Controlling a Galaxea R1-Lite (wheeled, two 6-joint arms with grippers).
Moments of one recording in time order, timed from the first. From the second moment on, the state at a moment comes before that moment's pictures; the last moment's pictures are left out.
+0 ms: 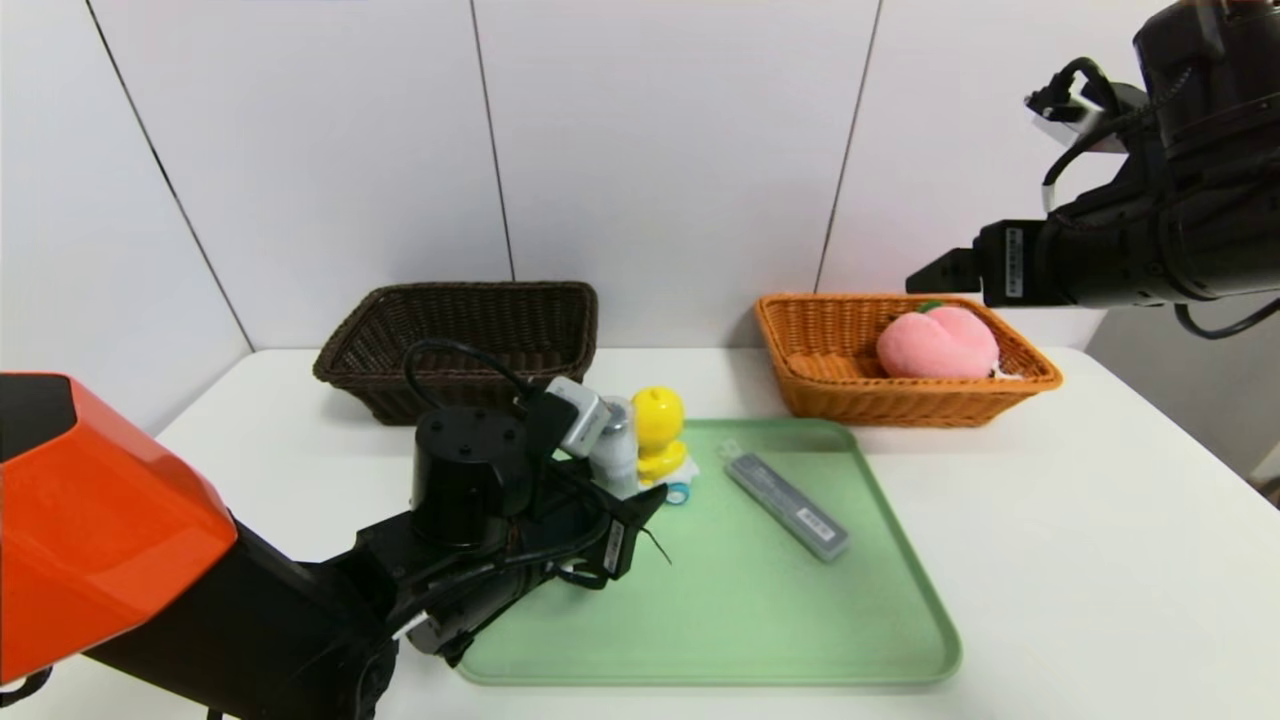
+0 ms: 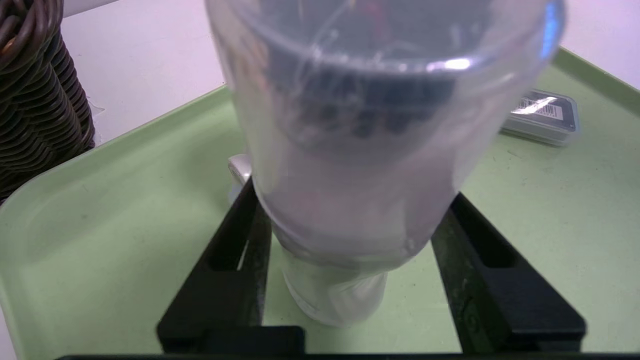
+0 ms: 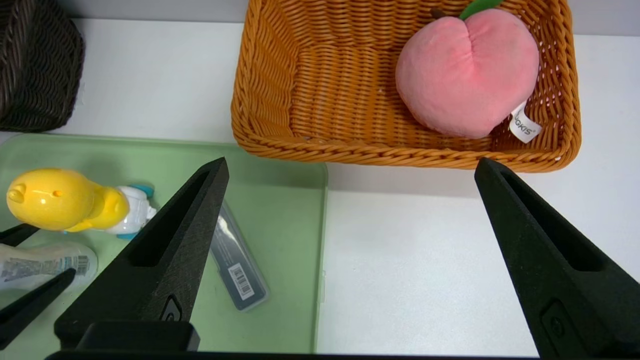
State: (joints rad) left arm -0.72 1.92 -0.62 -1.07 0.01 -0.04; right arm 0.33 1.60 -1.50 0.46 -0.21 0.16
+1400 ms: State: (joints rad) left arm -0.72 1.68 -0.62 -0.88 0.02 -0.04; right arm 0.31 1.57 -1.41 0.46 -0.21 0.16
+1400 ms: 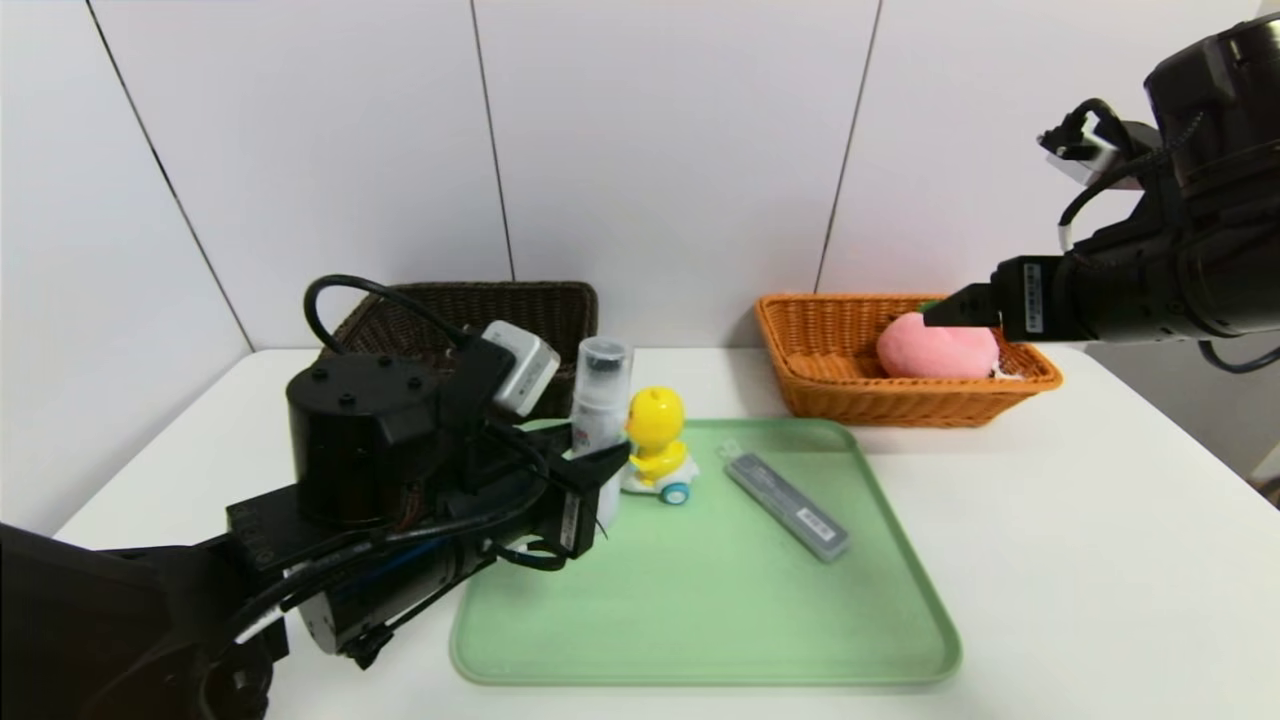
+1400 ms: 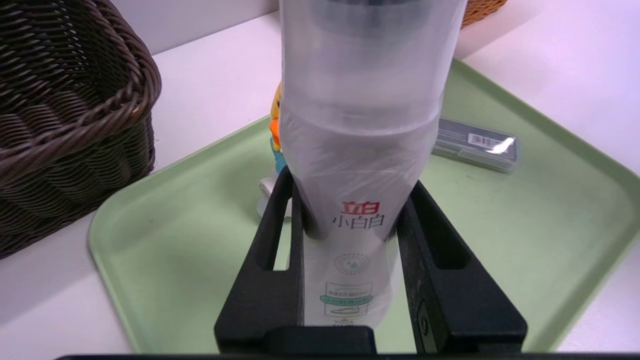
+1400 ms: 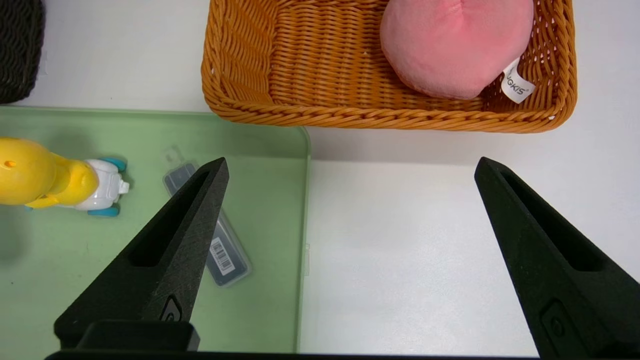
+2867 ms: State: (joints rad) left arm -0.14 1.90 -1.30 -0.38 0.03 0.01; right arm 0.24 1.58 -1.41 0.45 -0.17 0.17
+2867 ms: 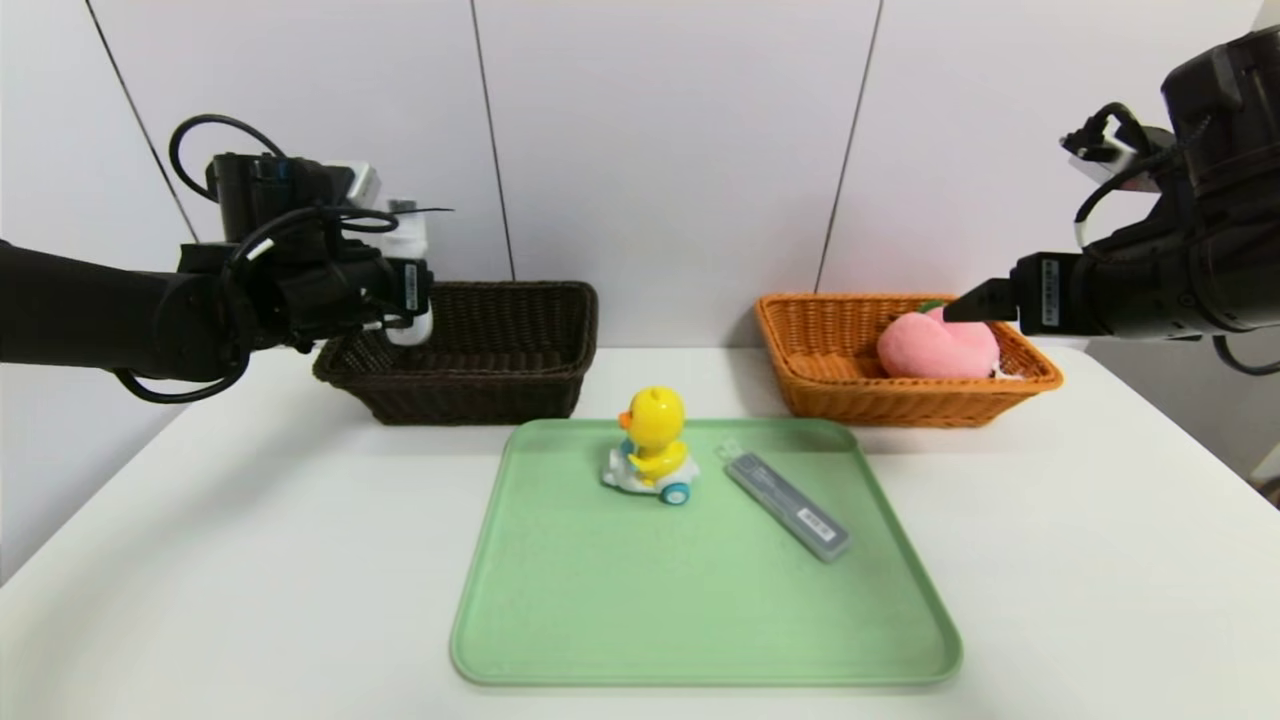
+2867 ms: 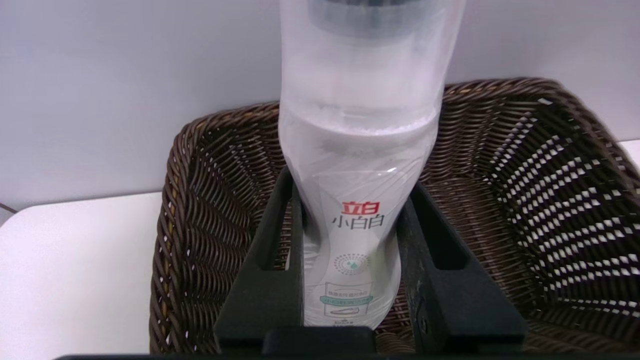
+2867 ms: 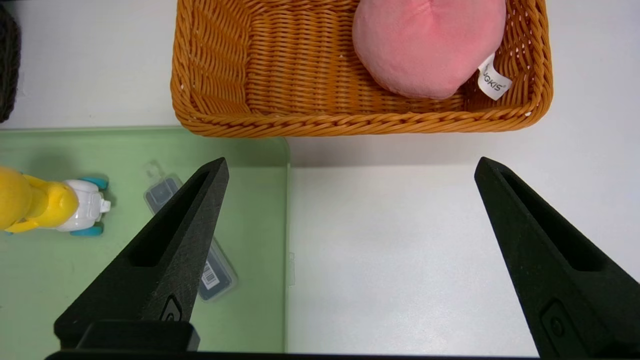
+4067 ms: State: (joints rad) left arm -0.10 2.09 -1.38 -0.39 0.03 0.00; right arm 0.23 1.59 -1.41 0.45 -0.17 0.17
